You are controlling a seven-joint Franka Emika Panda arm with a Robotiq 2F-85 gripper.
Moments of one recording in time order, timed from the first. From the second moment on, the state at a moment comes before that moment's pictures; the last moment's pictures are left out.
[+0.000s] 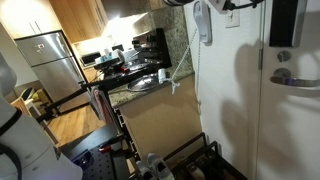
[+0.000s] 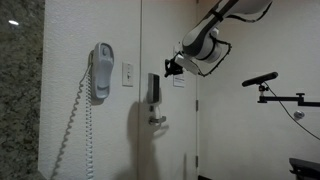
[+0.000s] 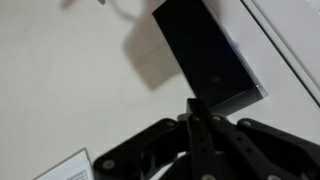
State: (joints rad) arm 0.08 0.24 -0.28 -2.07 0.31 3.30 0.30
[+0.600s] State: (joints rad) arm 0.21 0.31 -0.40 -1.97 0.30 3.15 0.30
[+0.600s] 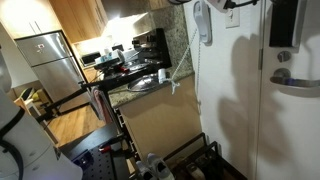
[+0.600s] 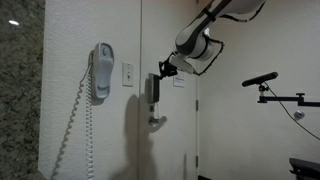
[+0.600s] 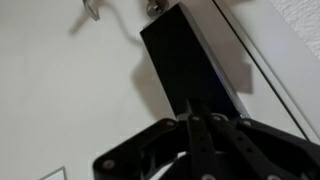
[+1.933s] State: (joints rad) arm 0.23 0.35 -0.42 -1.92 0.30 3.11 0.30
